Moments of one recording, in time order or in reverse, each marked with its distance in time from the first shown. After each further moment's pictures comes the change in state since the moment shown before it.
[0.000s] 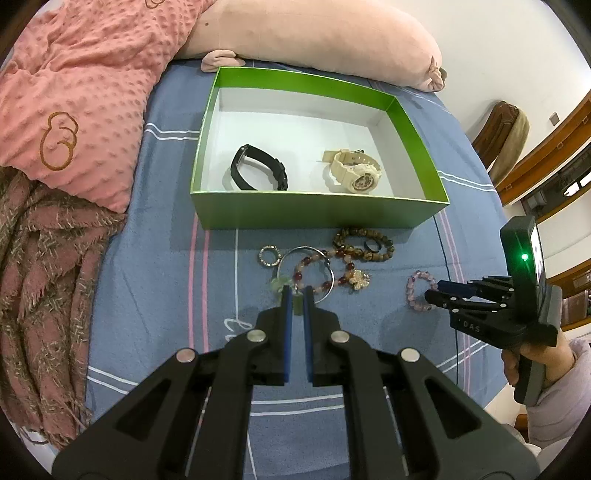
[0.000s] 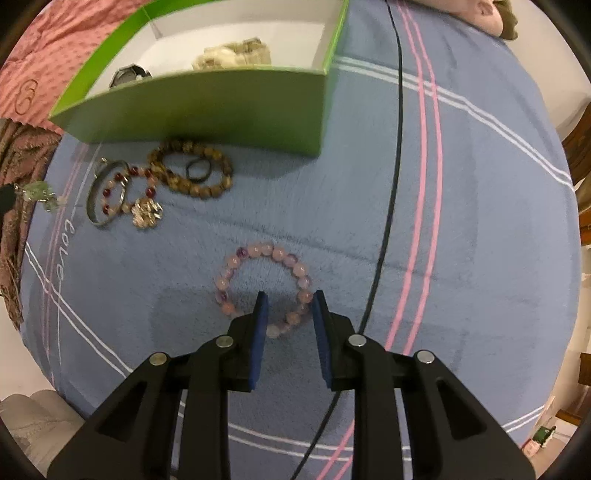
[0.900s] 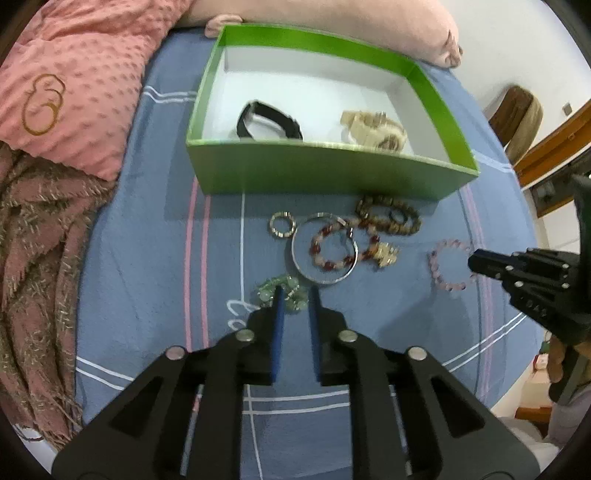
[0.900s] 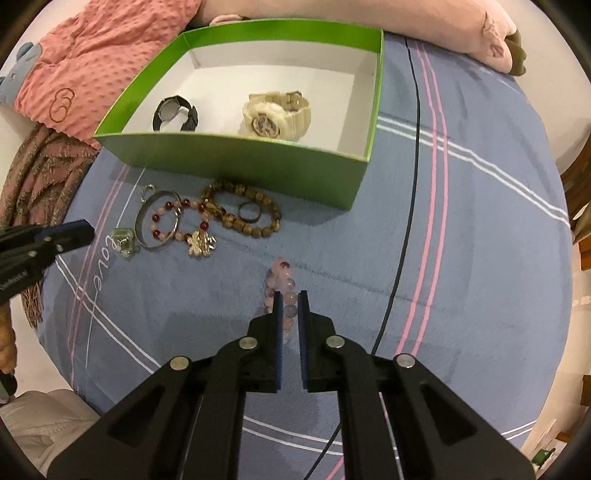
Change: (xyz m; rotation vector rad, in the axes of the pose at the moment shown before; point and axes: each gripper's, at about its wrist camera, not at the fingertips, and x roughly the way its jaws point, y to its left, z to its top) left arm 0.040 0.008 -0.015 0.000 0.096 0.031; right arm -0.042 0.022 0.002 -0.043 -0.079 0.041
